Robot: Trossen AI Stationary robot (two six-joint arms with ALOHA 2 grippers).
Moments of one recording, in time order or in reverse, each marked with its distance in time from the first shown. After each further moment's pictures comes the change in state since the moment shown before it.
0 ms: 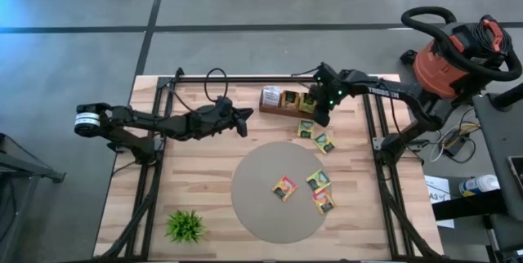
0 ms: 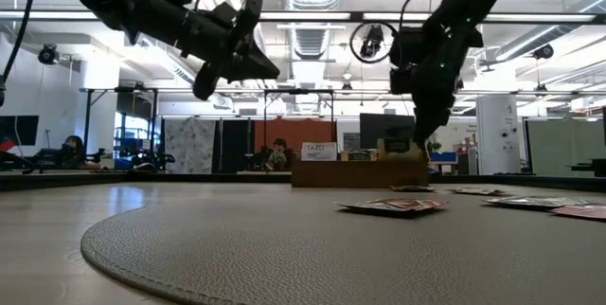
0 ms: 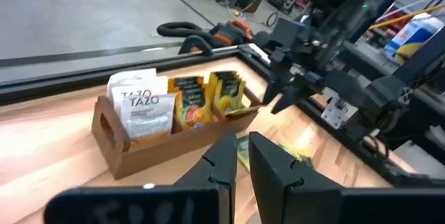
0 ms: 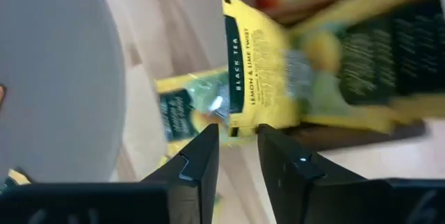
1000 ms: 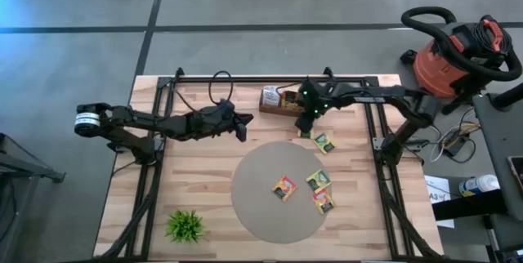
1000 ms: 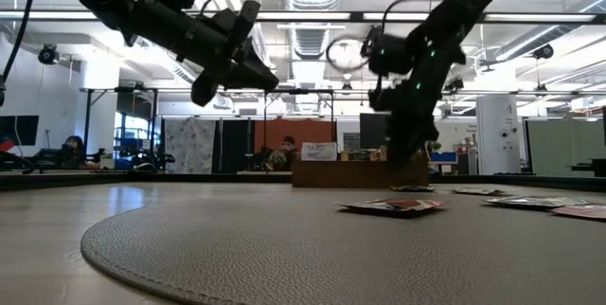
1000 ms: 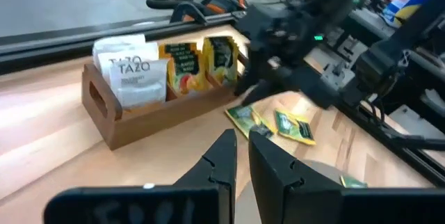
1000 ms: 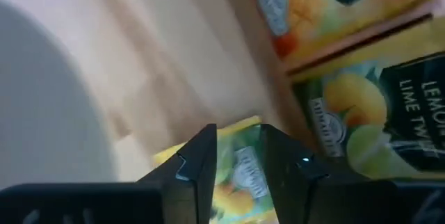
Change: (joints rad) left arm 0.000 -0.001 -0.002 -0.083 0.082 0.004; right arm 0.137 0.121 -0.041 0.254 0.174 0.314
